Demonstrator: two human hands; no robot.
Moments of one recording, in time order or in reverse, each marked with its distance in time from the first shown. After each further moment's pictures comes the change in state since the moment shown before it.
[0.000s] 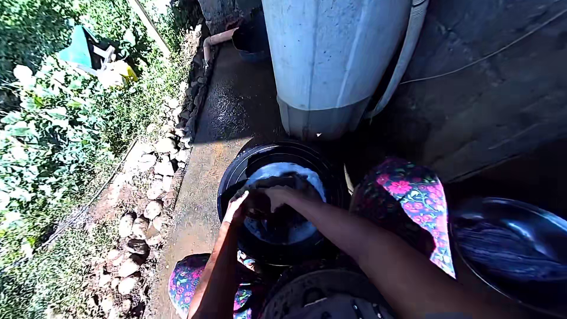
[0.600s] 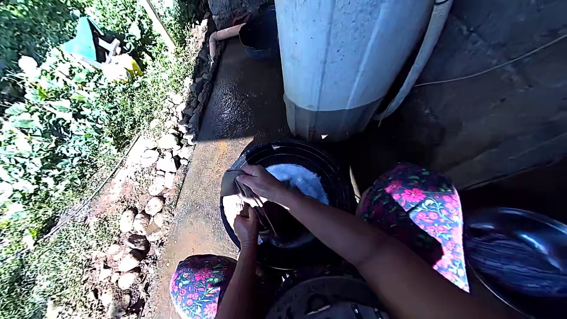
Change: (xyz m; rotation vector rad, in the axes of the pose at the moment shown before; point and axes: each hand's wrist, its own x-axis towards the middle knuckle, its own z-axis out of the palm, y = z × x) left_hand -0.053 -0.003 0.040 0.770 0.592 0.000; right_hand -0.057 -0.087 -0.057 0.806 0.405 -0.498
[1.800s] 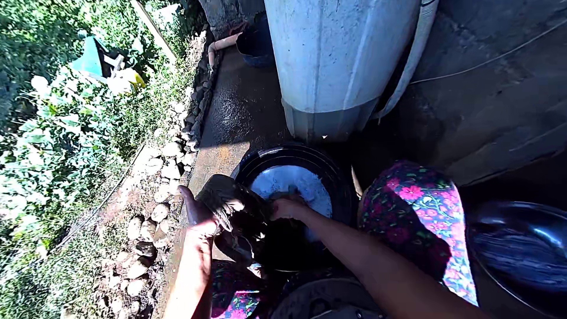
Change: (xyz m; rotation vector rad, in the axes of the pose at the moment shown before) left_hand 0.046 0.067 -0.118 -1.143 -0.483 -0.030; right_hand -0.034 0.161 -0.009 -0.206 -0.217 0.522
